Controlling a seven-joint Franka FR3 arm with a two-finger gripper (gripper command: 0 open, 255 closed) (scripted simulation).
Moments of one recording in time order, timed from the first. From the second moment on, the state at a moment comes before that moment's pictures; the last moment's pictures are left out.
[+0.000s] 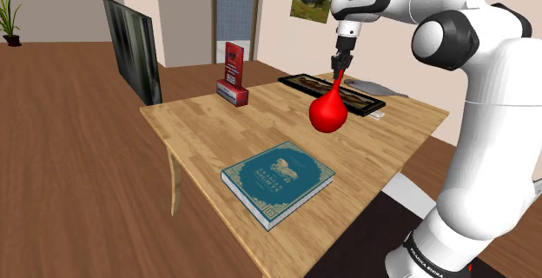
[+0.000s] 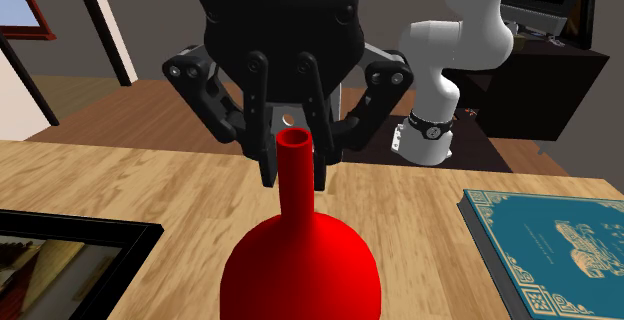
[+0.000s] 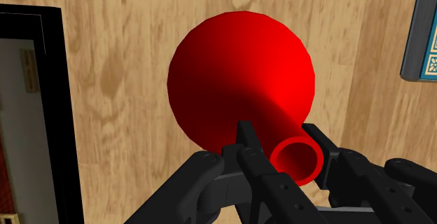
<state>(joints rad) -0.14 0.36 -0.37 -1.35 0.09 1.61 -0.55</state>
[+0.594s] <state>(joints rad) -0.16 0.37 -0.37 -1.23 0.10 1.51 -0.55</state>
